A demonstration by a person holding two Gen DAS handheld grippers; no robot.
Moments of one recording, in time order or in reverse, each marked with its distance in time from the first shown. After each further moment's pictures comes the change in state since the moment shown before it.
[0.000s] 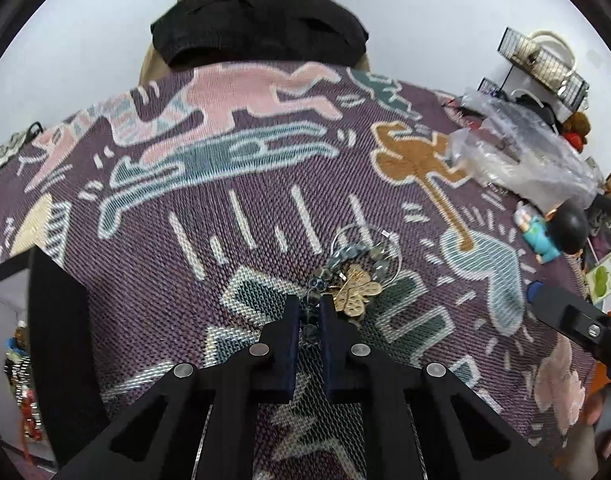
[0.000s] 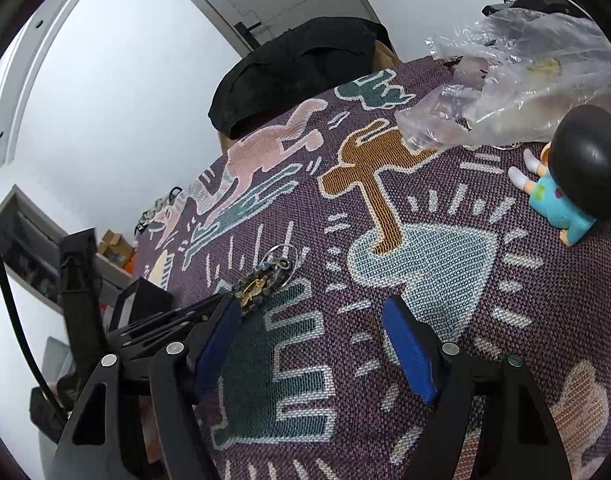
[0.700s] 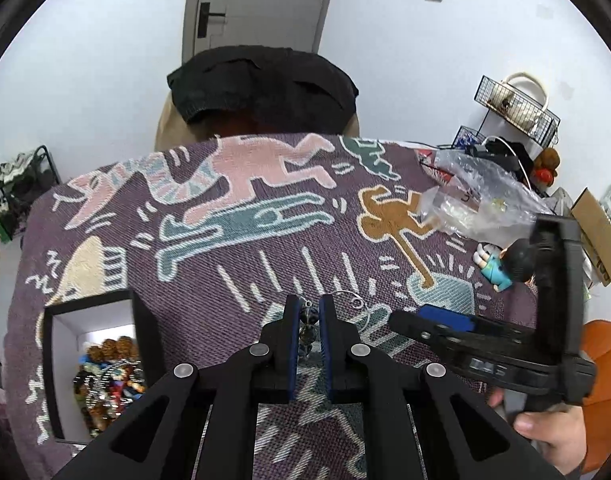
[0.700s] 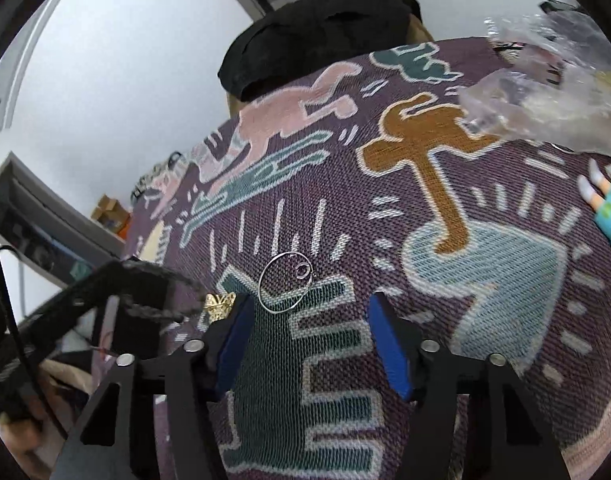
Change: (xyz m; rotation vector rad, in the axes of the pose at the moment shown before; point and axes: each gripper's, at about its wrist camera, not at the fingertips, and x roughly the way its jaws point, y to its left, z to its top) left arm -0.082 0.016 0.011 0.002 -0.142 -0.028; right arm 0.055 0.034 0.009 -0.079 0.125 -0.023
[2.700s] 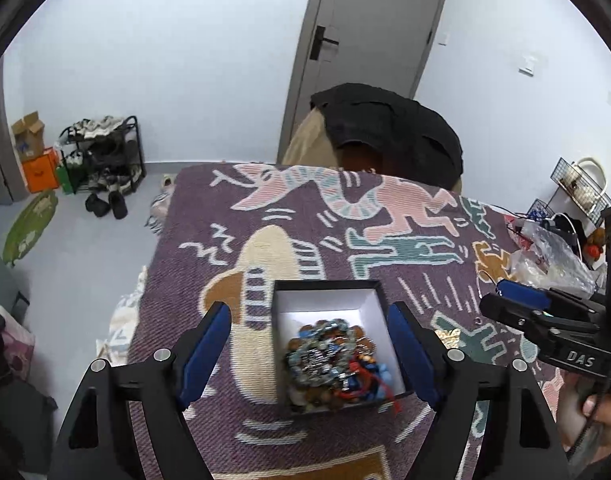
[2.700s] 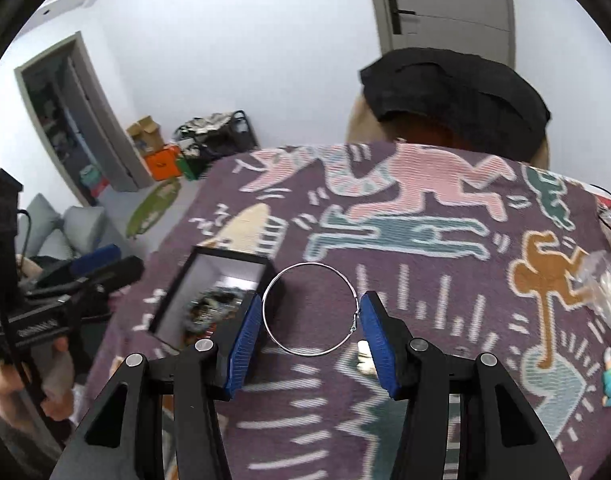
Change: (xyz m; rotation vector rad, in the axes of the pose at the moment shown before) left arm -0.091 0.162 -0.037 -0.231 -0.113 0.186; right arm -0.003 0.184 0.006 -0.439 -0.013 0.017
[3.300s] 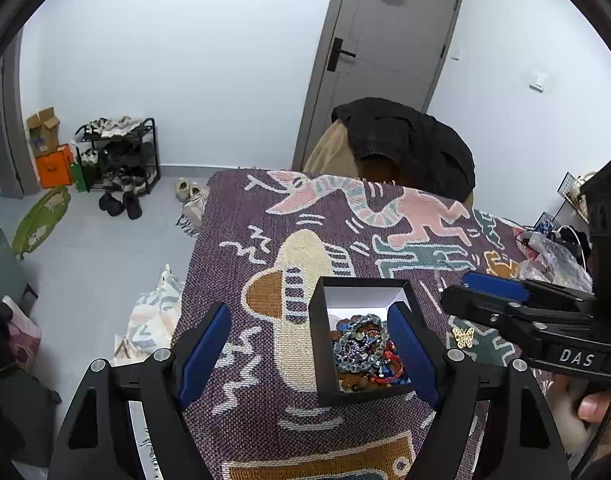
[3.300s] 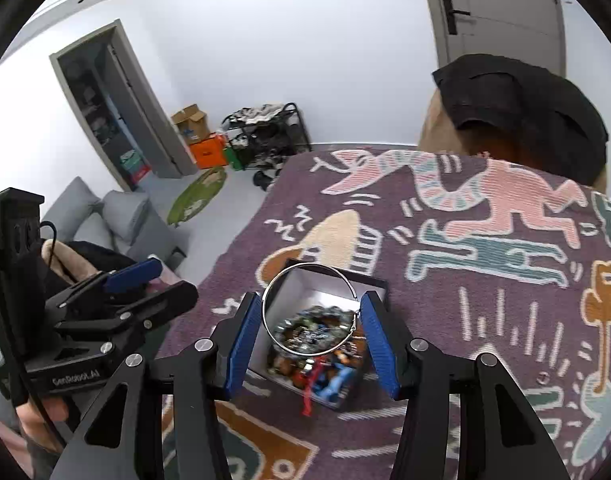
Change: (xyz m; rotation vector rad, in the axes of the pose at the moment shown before) left arm -0.024 0.031 -0.006 -0.030 -0.037 0.020; right arm 0.027 0.070 0.018 -0.062 0.027 0.150
